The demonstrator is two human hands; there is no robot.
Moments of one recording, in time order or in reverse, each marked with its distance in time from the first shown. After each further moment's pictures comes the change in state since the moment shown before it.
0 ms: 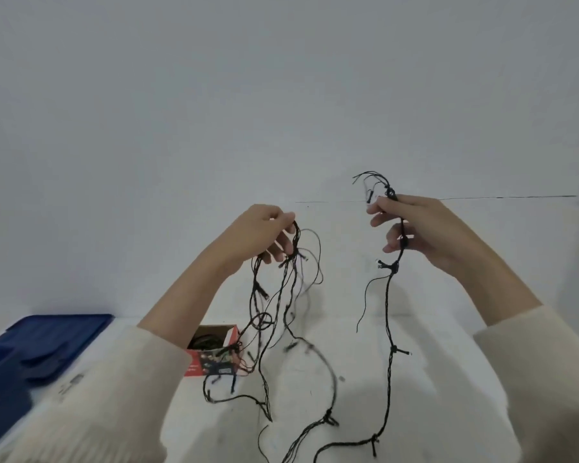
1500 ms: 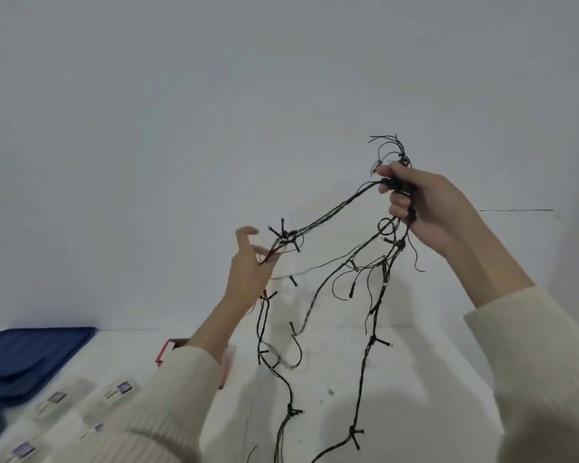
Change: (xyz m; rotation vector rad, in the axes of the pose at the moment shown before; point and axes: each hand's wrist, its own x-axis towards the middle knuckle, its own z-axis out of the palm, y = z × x) left_hand 0.042 -0.077 0.048 -0.060 0.398 0.119; right_hand 0.018 -0.033 -0.013 0.428 0.048 -0.082
